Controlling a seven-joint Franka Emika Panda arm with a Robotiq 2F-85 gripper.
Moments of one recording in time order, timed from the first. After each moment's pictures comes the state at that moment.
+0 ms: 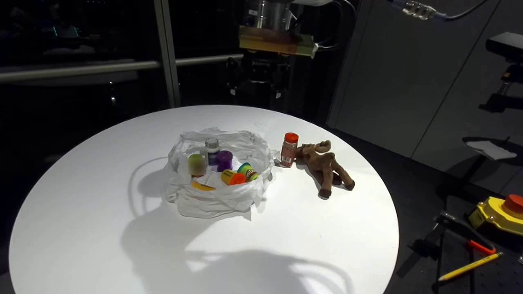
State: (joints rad) arm 0.15 0.49 -0.08 -1.72 0.01 2.29 0.71
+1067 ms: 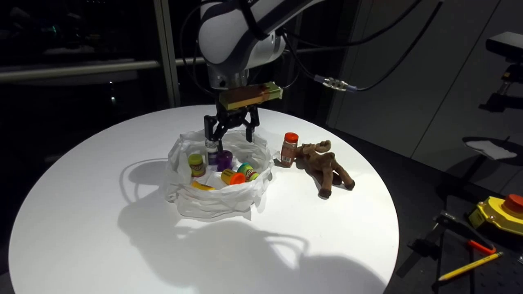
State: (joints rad) arm 0.16 0.91 -0.04 -1.29 -0.04 2.10 0.36
